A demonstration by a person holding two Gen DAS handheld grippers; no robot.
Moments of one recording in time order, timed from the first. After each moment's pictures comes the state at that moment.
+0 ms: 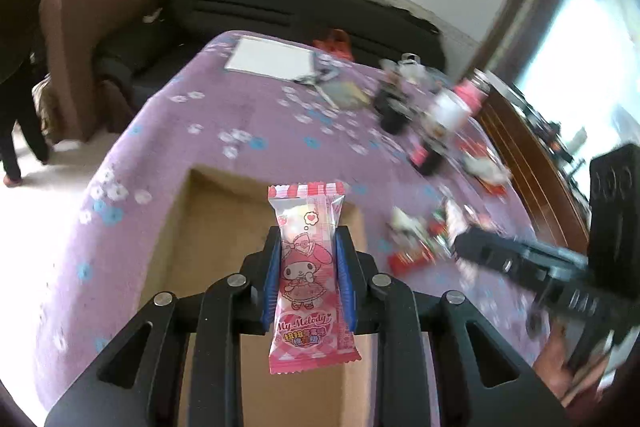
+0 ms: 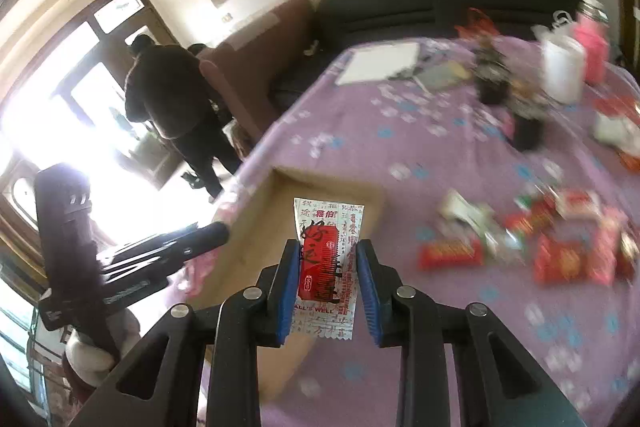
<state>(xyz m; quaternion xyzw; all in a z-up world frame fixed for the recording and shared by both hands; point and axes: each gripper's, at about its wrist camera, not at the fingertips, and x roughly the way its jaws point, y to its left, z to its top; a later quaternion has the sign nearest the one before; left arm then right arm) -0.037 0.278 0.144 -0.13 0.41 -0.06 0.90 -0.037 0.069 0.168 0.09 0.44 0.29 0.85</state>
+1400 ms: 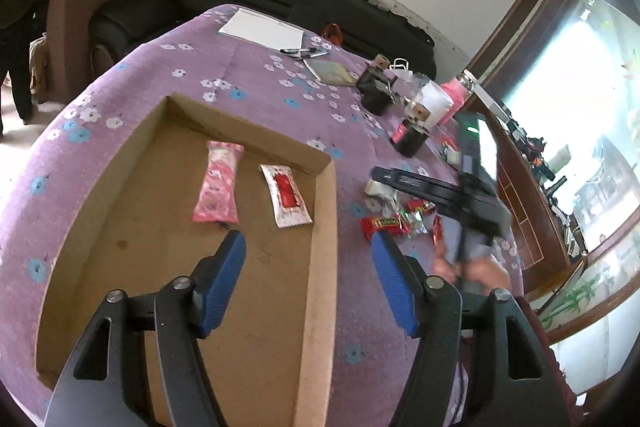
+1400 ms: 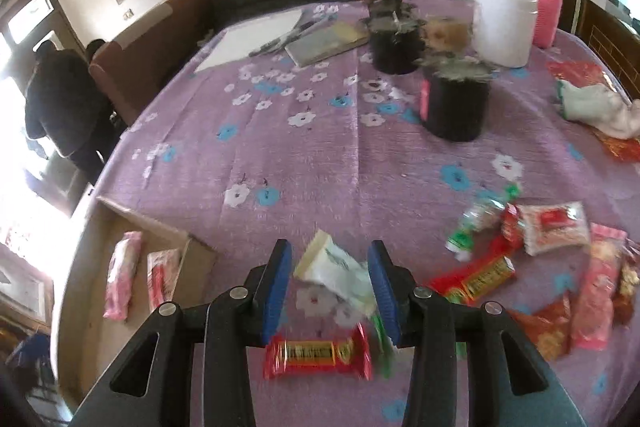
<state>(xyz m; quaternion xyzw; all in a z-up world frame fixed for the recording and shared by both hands) -0.093 0.252 0.103 -0.20 0.40 -0.09 0.89 0.071 0.026 0.049 0.04 0.48 0.11 0.87</state>
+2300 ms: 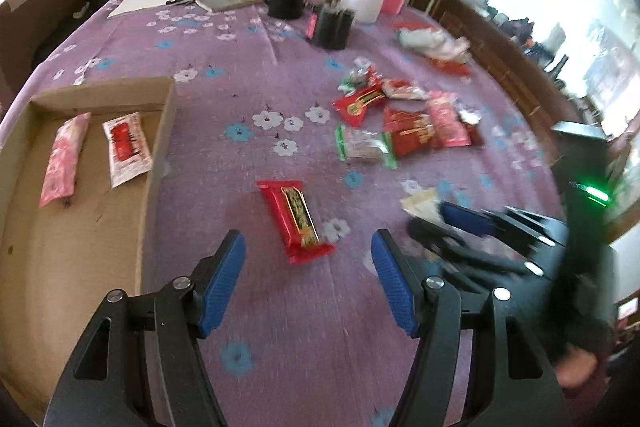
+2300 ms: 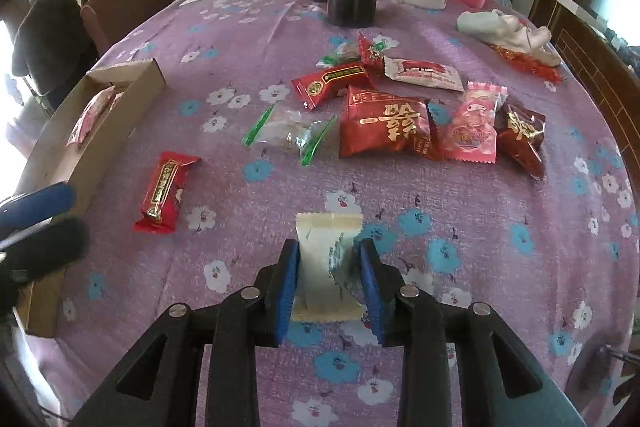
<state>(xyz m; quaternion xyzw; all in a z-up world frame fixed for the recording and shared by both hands) -0.067 0.089 0.050 -0.03 0.47 -0.13 0.87 -0.075 -0.070 0.027 -0.04 0.49 0.08 0.87</state>
